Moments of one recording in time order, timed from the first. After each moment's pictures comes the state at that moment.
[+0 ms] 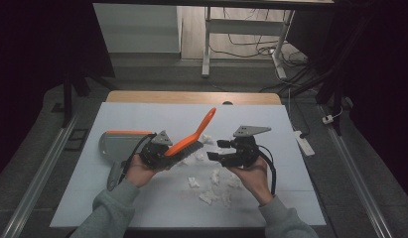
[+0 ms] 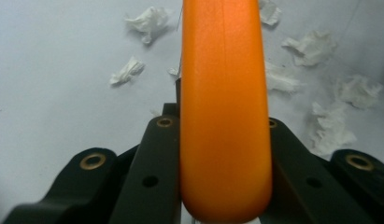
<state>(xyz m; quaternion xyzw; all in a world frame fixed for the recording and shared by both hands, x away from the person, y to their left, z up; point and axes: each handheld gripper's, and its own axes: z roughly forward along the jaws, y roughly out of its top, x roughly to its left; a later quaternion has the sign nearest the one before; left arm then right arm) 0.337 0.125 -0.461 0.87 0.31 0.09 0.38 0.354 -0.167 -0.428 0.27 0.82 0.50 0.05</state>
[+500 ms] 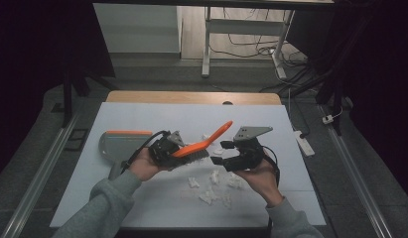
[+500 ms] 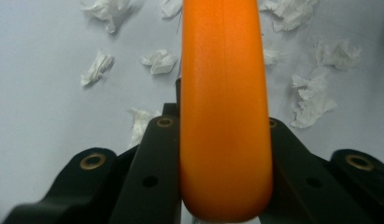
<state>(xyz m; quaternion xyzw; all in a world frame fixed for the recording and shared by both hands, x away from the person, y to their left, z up) 0.346 0.096 -0.443 0.92 0.24 0.06 0.30 0.340 -0.169 -0.406 0.22 0.86 0.45 0.08</state>
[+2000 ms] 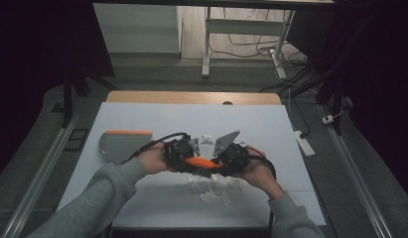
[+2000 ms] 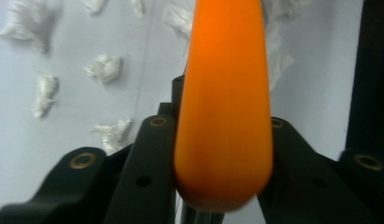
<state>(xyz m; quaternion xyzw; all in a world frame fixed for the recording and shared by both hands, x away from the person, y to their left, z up) 0.345 0.061 -0.425 0.97 0.11 0.03 0.21 0.350 -0.138 -0.431 0.06 0.95 0.29 0.06</state>
